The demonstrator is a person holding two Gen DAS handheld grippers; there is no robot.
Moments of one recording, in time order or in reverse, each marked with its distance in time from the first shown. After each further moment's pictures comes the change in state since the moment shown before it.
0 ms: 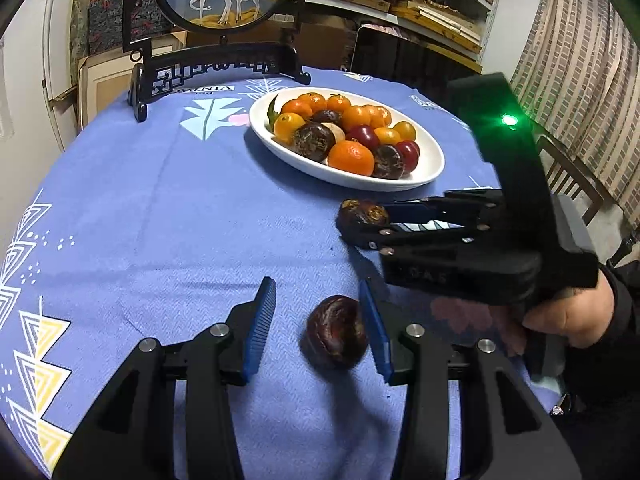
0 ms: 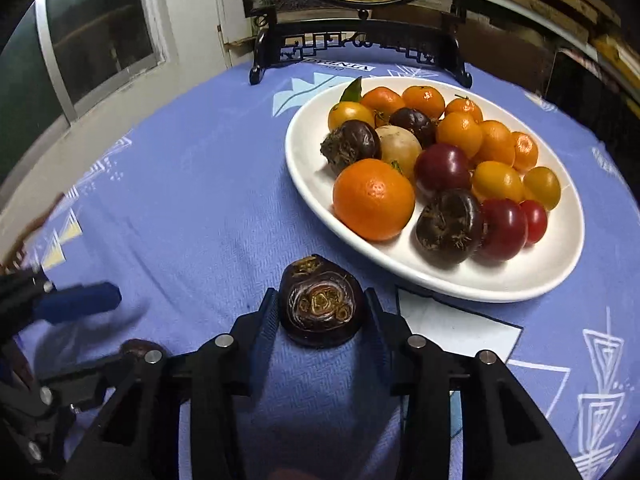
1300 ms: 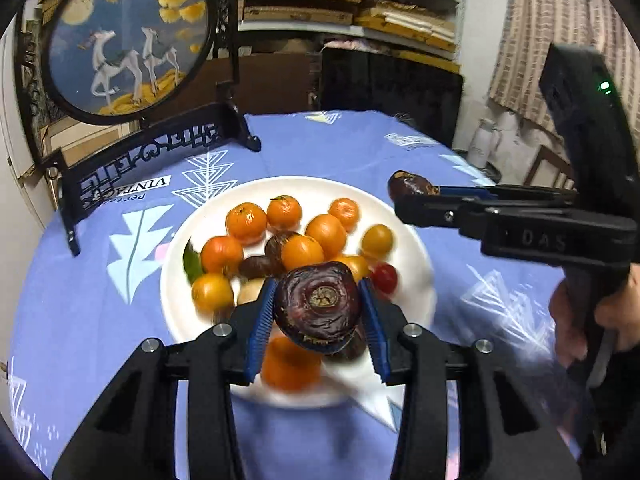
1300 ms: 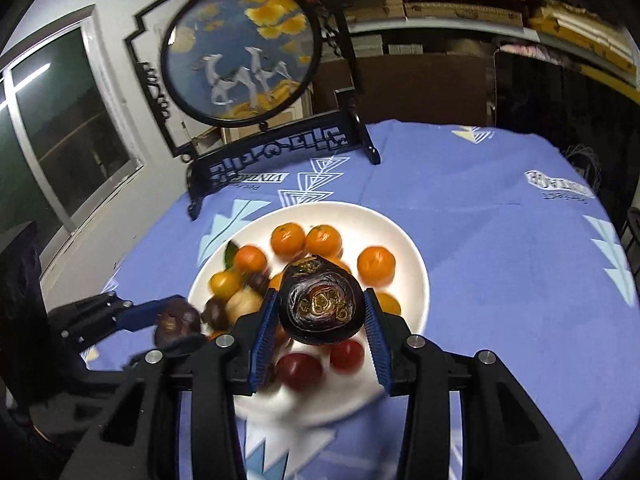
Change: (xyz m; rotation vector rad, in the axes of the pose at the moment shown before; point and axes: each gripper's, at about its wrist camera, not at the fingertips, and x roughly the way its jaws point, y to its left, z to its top) left arm 0.084 -0.067 0.151 0.146 -0.058 0.001; right arm -0.063 -0.158 0.075 0.222 -0.203 0.066
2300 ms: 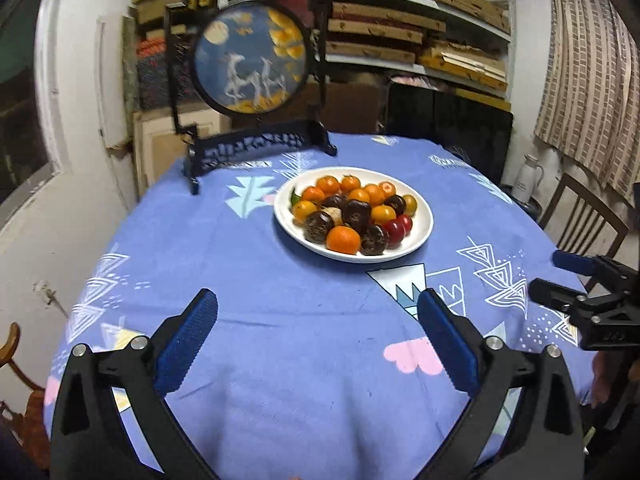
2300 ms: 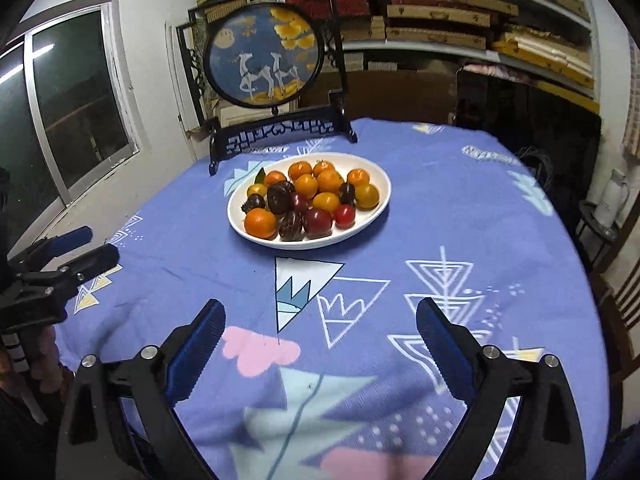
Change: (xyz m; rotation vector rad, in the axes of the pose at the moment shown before) left arm -0.194 -0.026 -0.126 -0.147 -0.131 0.256; right arm -0.162 0.055 -0.153 -0.047 -0.074 -0.142
